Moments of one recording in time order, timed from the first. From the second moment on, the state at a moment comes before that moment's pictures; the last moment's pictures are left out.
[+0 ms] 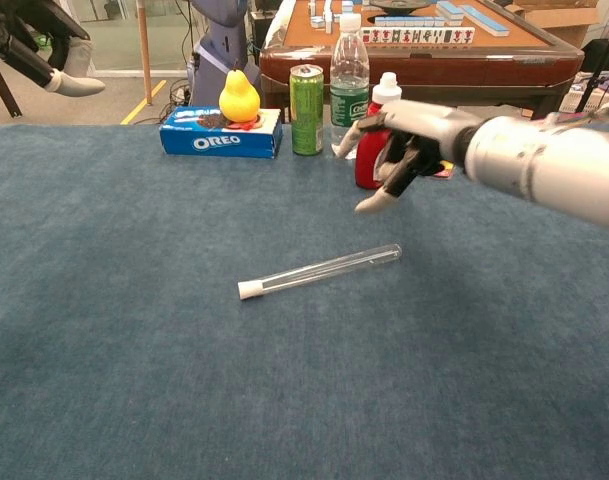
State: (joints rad) left arm -0.69 -1.18 -0.25 -1.70 1.15 1.11 0.07; right arm 0.88 -1.54 0.25 -1.50 -0.85 0.90 -0.18
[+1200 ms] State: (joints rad) left arm -0.18 -1.15 0.03 -1.76 1.35 1.60 0.24; right arm 0.17 -1.12 -0.03 -1.79 -1.37 1.56 -0.12
